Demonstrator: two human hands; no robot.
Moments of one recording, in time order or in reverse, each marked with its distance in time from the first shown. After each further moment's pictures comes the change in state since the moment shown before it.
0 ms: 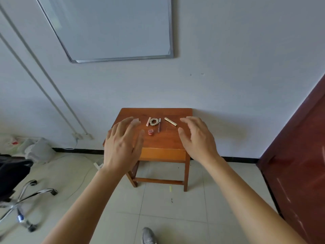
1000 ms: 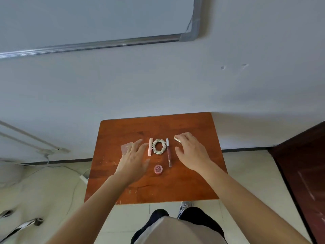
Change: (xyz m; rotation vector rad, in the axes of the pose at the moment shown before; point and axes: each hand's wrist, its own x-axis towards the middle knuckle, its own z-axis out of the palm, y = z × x) left_hand 0.201 -0.240 0.346 -0.033 -0.905 -0.083; right_hand 0.255 0.136 0.311 -0.110 -0.472 0.276
